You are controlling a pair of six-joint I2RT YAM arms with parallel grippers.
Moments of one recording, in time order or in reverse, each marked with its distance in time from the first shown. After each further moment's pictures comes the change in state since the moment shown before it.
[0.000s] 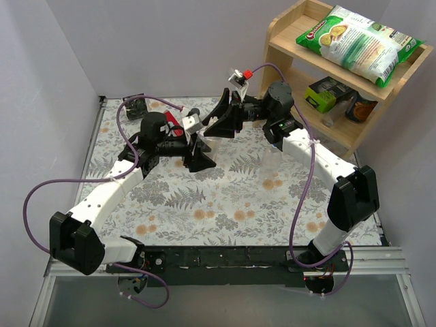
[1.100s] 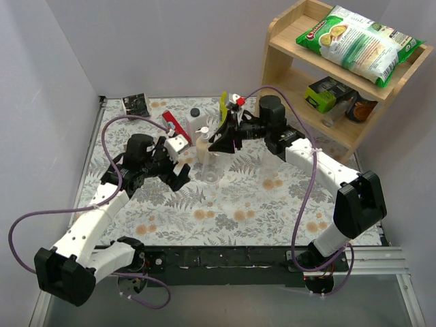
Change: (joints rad) left arm 0.027 -0.208 -0.132 -0.270 -0.438 0.198; right arm 0.011 -0.070 -0.140 -0.360 0.151 -0.452
